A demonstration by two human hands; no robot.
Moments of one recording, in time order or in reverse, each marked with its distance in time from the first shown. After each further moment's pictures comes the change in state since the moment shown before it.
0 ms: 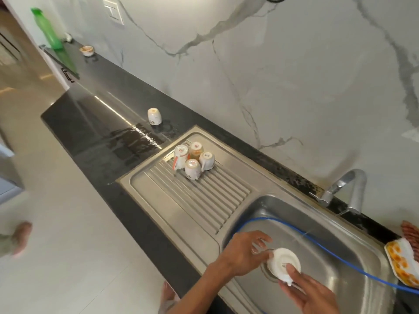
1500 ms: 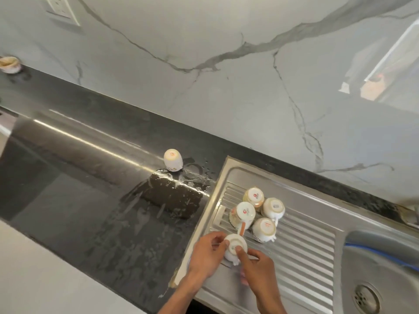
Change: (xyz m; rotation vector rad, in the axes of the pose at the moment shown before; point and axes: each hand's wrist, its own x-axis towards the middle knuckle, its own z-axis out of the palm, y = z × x) left_hand 0.105 -0.200 -0.403 -0.093 0.049 -0.269; right_hand 0.078 0.167 0.472 -0.680 0.235 -0.265
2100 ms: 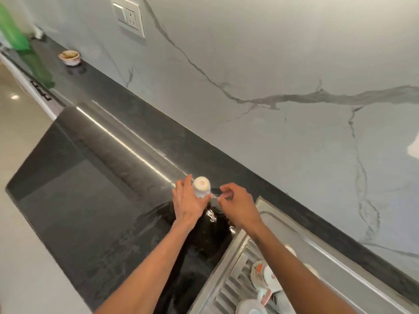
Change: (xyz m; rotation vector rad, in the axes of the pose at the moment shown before) left_hand 0.185 0.045 -0.152 0.221 0.621 -0.022; right_hand 0.097 -0.248 0.127 -0.527 -0.335 -0.649
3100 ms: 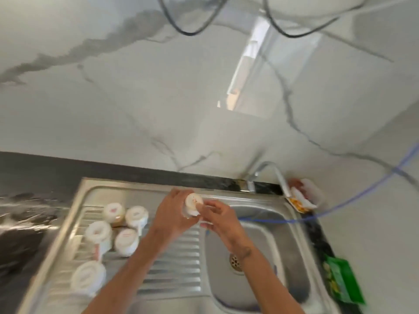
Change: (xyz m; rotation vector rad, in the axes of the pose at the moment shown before) left_hand -0.340 0.210 0.158 -0.109 -0.620 0.865; right_hand -0.325 0.261 -0.209 0.840 0.503 0.347
